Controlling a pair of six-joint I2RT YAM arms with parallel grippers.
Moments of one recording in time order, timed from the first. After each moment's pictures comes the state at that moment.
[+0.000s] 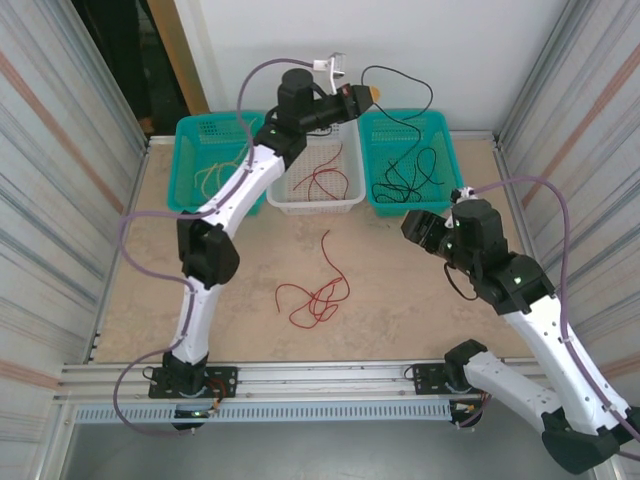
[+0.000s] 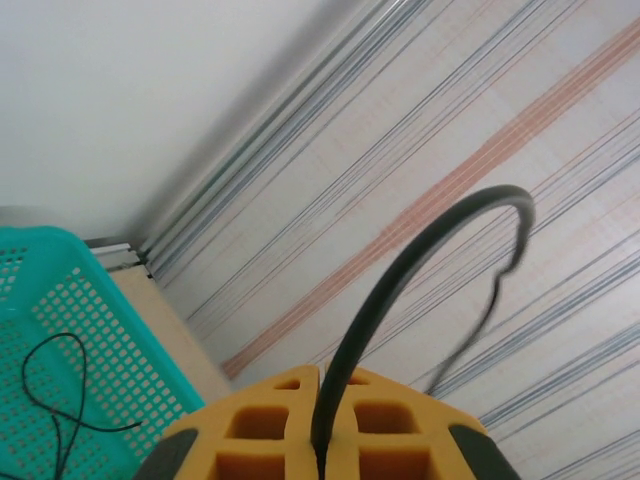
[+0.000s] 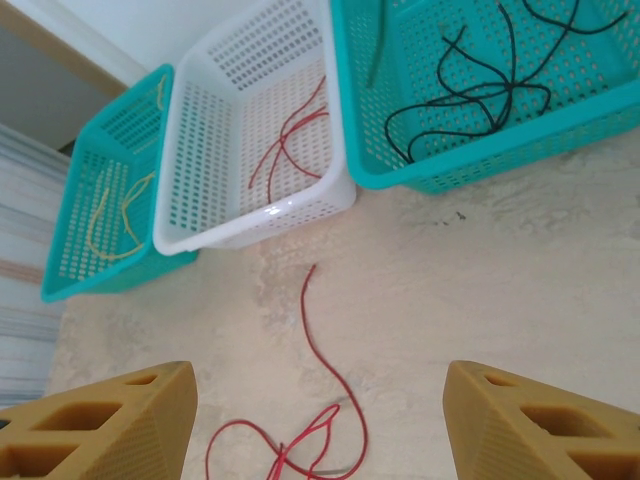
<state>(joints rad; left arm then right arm) -0.55 2.26 2.35 -0.03 0.56 -0.81 0.49 0.81 1.07 -0.82 0.11 0.75</state>
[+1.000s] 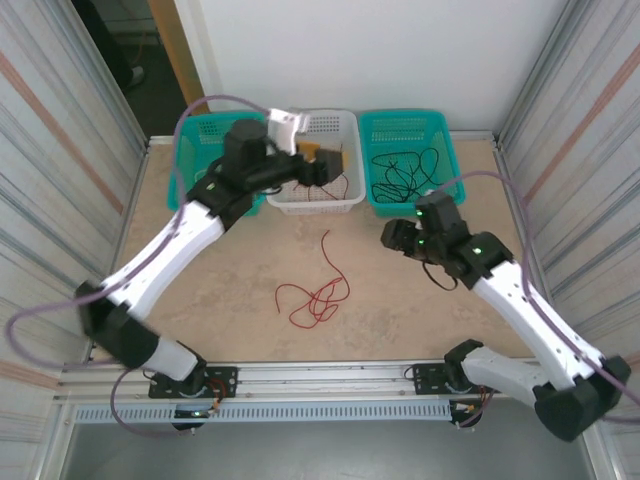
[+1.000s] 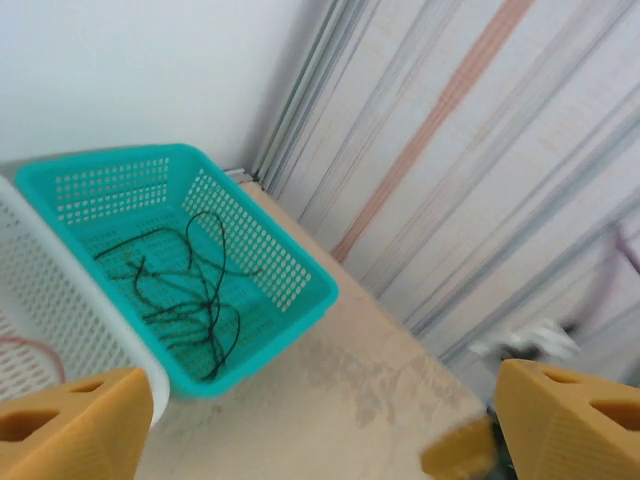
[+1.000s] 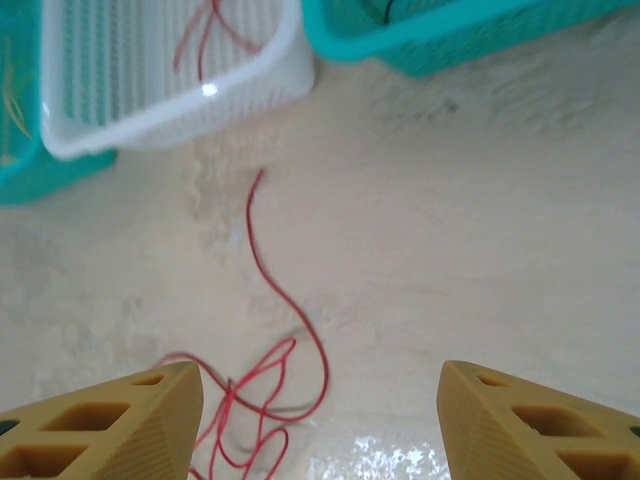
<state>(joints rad) -0.60 1.41 1.44 -0.25 0.37 -0.35 0.57 1.07 1.04 -0.82 0.06 0.75</state>
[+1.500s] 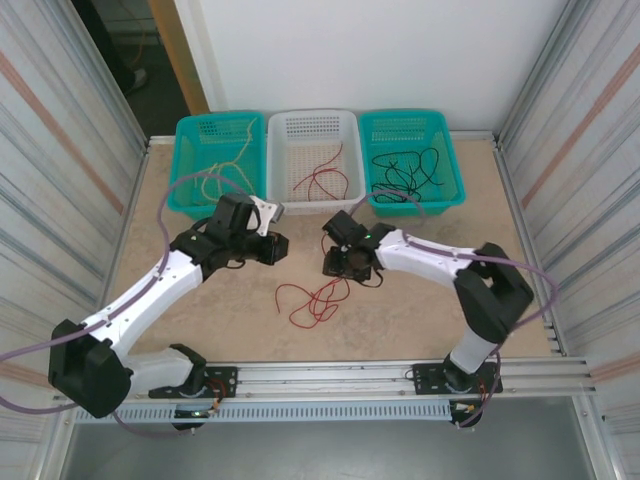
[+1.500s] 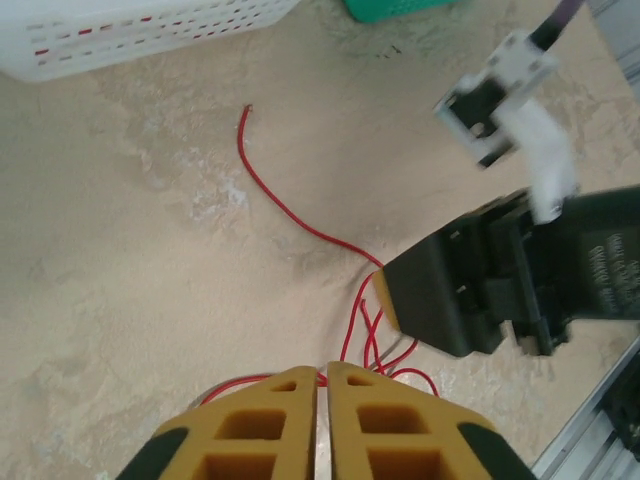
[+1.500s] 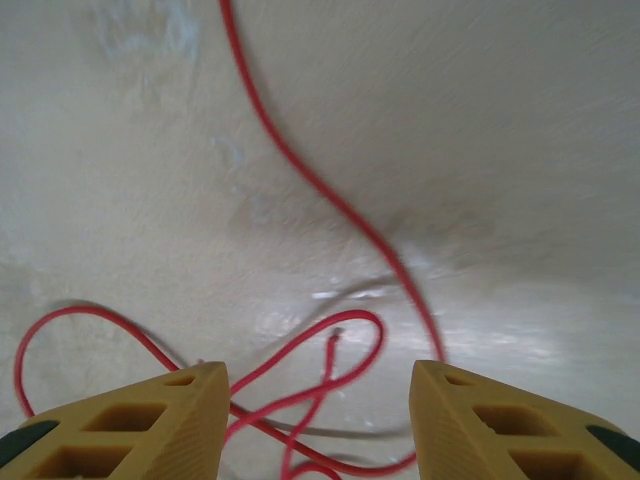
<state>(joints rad) -0.53 1.19 0.95 -0.56 0.31 -0.27 0.82 1.71 1.11 -0.61 -0.02 0.94</state>
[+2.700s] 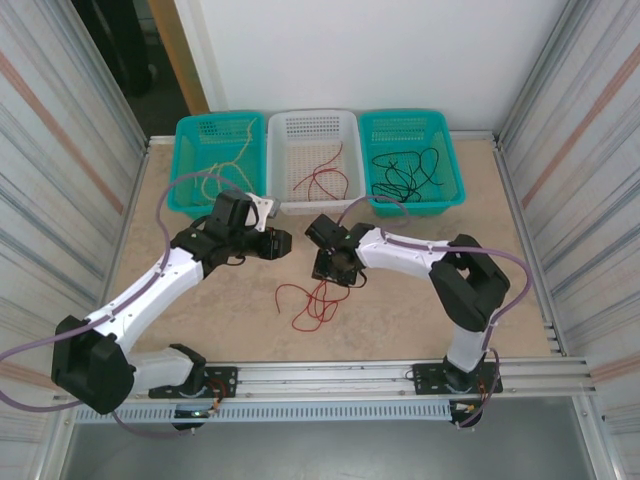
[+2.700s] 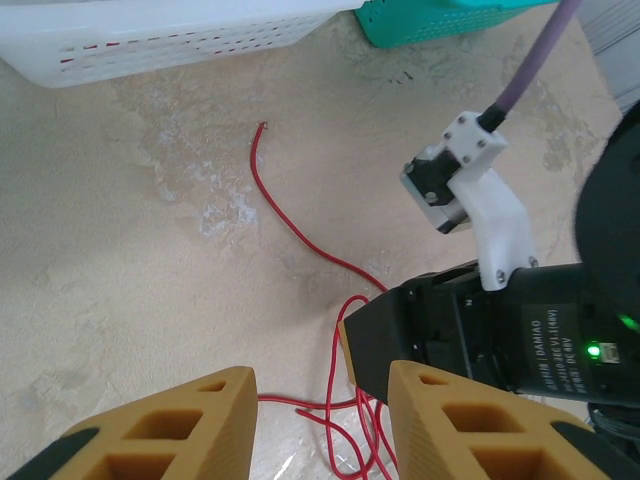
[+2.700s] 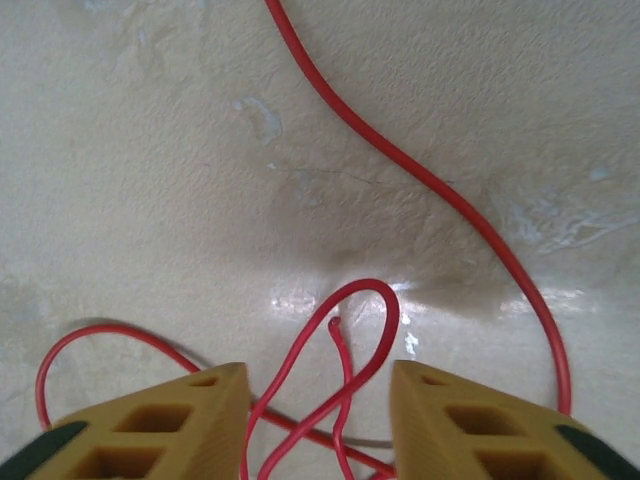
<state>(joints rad) -0.50 1.22 0.95 -0.51 0.32 -0.31 0.87 1.81 1.20 -0.64 -0.03 1.07</state>
